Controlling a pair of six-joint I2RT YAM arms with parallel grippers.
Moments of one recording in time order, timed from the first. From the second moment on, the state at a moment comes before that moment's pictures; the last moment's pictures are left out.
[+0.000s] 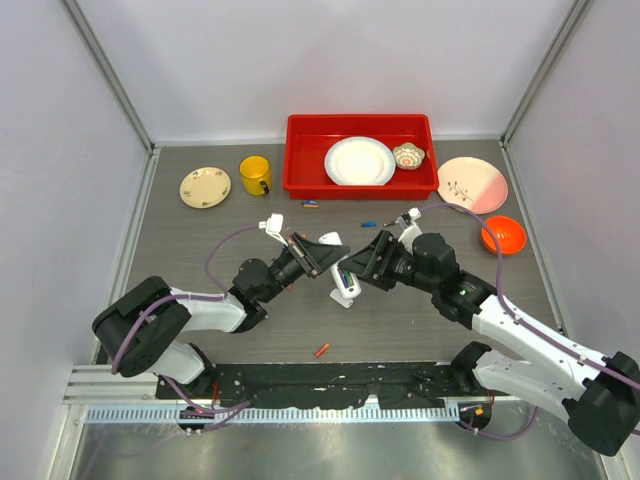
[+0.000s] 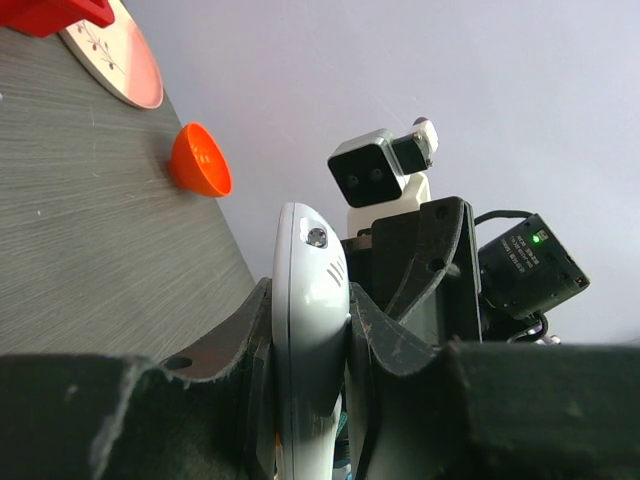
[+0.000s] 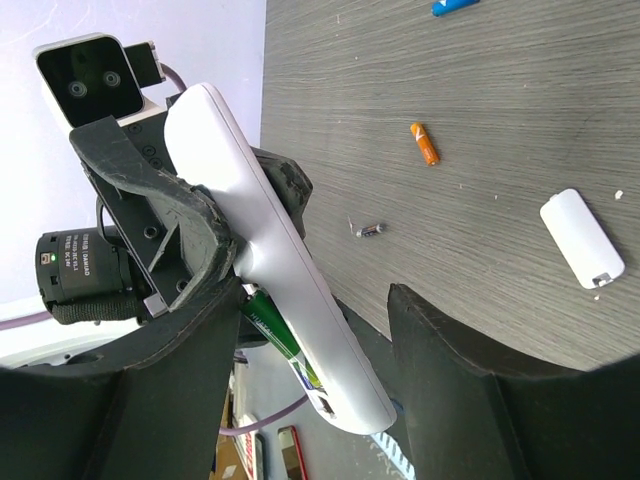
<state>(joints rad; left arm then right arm) -0.83 1.46 0.40 1.28 0.09 -1.20 0.69 0.91 0.59 -0.05 -0.24 1.10</state>
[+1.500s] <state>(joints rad) -0.82 1.45 0.40 1.24 0.08 -1.18 0.68 0.88 0.48 0.13 -0.28 1.18</state>
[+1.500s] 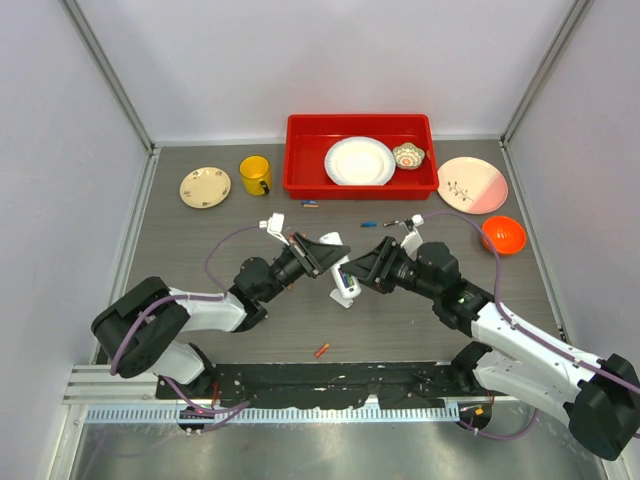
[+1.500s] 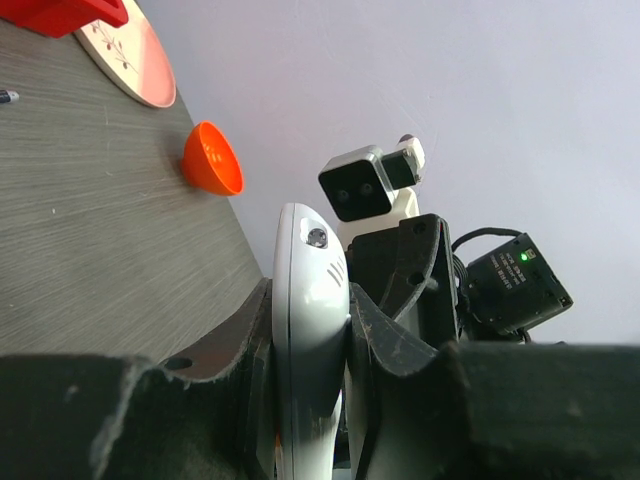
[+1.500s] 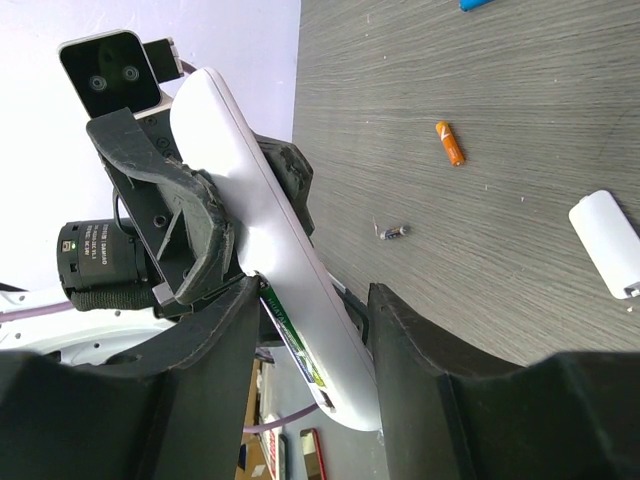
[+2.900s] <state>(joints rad) -0.77 1.48 0.43 1.28 0.17 -1.30 0.67 0.91 0.57 0.01 -0.42 0.99</state>
